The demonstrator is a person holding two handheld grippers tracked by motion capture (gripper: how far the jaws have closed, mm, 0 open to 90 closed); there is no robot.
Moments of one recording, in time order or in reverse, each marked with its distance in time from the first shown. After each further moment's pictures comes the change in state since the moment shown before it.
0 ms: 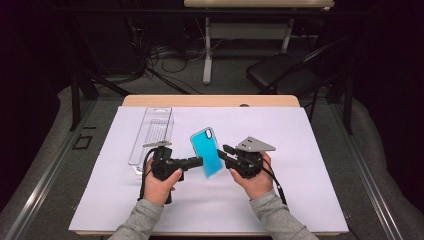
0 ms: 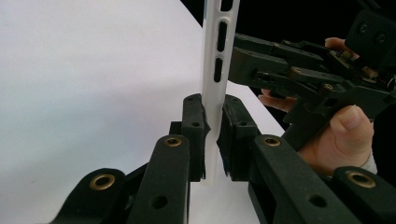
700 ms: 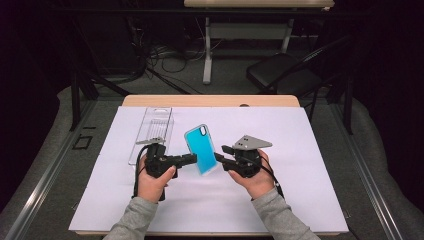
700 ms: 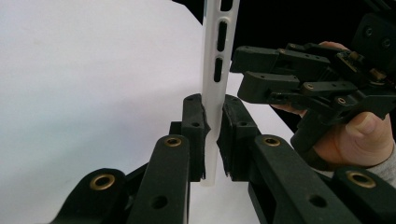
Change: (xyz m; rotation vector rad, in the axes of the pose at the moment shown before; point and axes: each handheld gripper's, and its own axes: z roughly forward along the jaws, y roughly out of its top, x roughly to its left) left arm 0.004 0.008 -0.015 0.001 0.020 0.034; right arm 0.003 0.009 0.000 0.079 0.053 -0.044
